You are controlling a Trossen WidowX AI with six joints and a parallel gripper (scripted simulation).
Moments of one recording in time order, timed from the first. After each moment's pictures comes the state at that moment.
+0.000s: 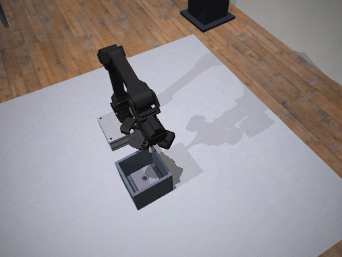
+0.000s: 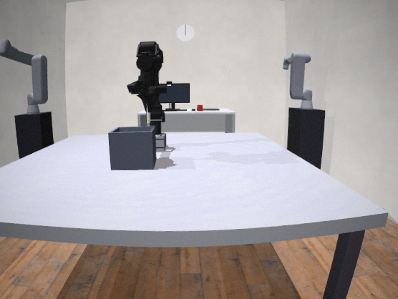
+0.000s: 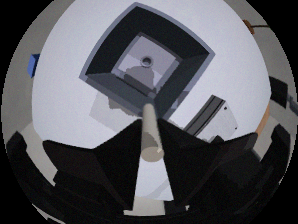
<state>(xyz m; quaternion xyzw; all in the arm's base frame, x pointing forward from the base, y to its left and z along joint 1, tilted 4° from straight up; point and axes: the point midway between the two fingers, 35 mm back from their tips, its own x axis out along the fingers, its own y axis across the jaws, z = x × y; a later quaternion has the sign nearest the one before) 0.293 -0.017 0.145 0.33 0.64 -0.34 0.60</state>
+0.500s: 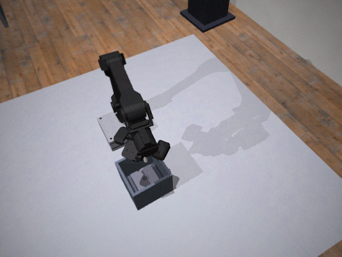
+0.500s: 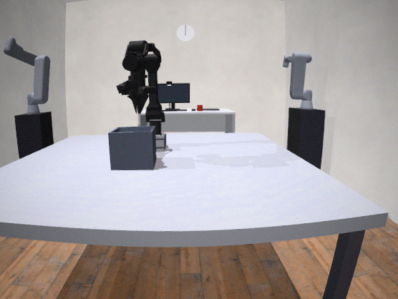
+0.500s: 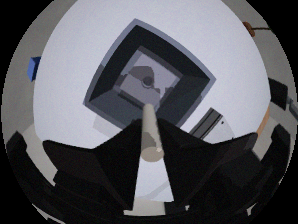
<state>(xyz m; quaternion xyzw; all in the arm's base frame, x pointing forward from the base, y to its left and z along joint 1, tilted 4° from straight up) 0.318 -0.054 0.142 0.33 0.64 -0.34 0.60</state>
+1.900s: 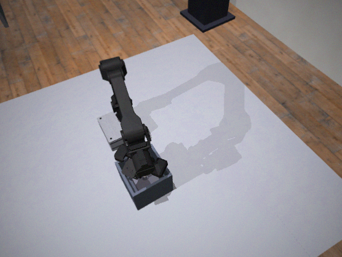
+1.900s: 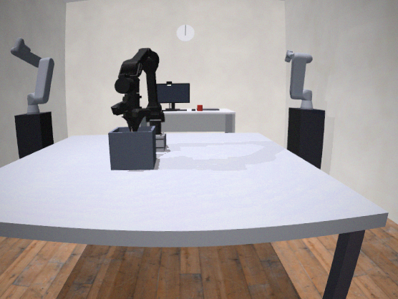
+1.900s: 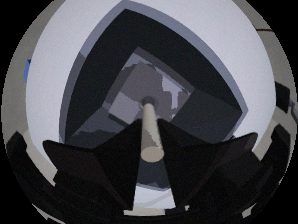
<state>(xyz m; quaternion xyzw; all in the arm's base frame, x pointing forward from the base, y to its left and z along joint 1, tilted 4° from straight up) 0.326 -0.074 0.063 0.33 0.64 -0.34 0.60</state>
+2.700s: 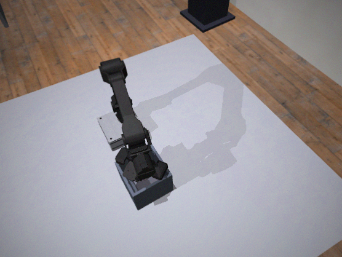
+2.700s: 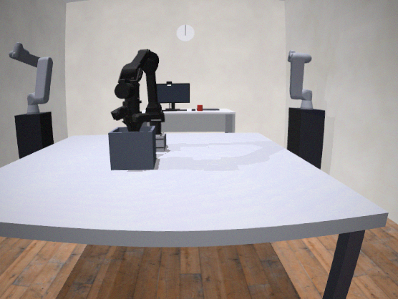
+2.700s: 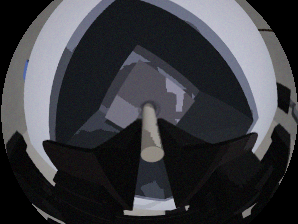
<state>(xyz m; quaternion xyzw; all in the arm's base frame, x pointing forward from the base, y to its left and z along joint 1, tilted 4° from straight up) 0.325 -0.074 0.045 0.33 0.64 -0.34 0.60</state>
